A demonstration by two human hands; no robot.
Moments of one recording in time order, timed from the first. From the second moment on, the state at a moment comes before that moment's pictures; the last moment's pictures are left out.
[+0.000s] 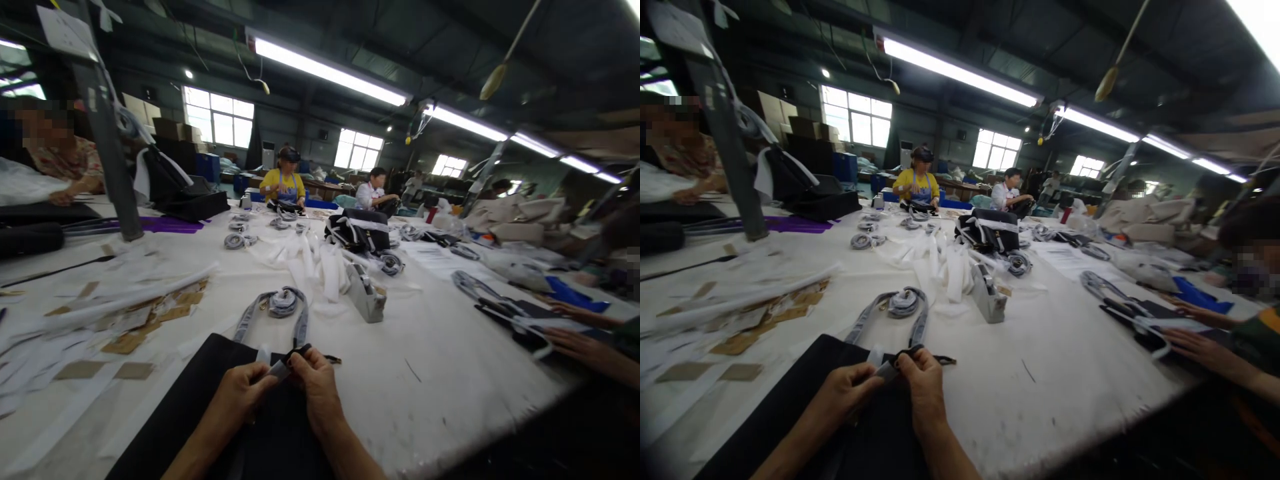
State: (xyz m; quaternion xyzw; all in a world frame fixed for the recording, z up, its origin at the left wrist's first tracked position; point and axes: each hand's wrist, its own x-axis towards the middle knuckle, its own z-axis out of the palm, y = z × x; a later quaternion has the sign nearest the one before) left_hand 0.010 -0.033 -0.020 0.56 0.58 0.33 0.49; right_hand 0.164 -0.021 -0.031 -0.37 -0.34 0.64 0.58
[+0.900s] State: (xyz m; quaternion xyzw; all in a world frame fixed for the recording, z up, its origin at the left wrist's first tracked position) left_hand 0.018 -0.026 -0.007 0.67 0.54 0.33 0.38; right_hand 0.168 -0.019 -0.030 -0.39 -0.35 0.64 0.56
